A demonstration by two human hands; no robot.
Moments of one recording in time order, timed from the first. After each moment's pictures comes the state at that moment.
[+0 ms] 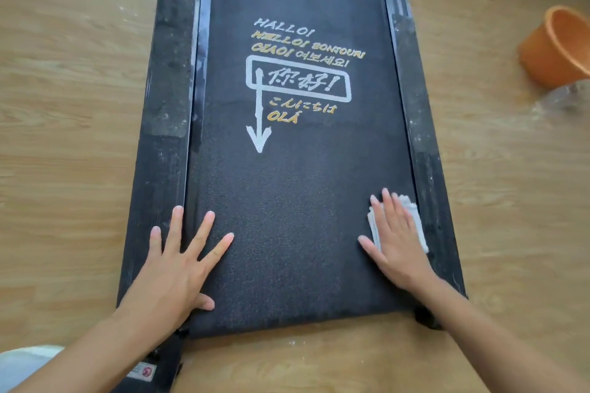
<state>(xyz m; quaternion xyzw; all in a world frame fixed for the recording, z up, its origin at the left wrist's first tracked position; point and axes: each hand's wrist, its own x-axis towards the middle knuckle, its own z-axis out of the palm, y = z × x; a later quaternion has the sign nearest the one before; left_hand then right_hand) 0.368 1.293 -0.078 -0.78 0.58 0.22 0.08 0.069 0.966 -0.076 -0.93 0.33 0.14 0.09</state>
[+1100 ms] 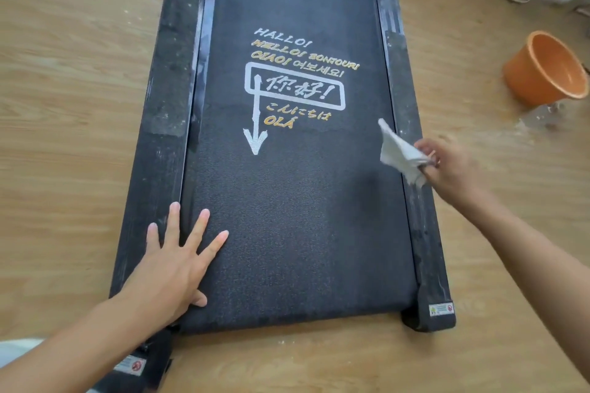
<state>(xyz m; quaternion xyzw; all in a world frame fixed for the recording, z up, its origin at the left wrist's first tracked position) 0.357 1.273 -0.045 -0.77 0.54 0.27 0.22 0.133 0.848 0.052 -0.91 0.39 -0.02 0.13</state>
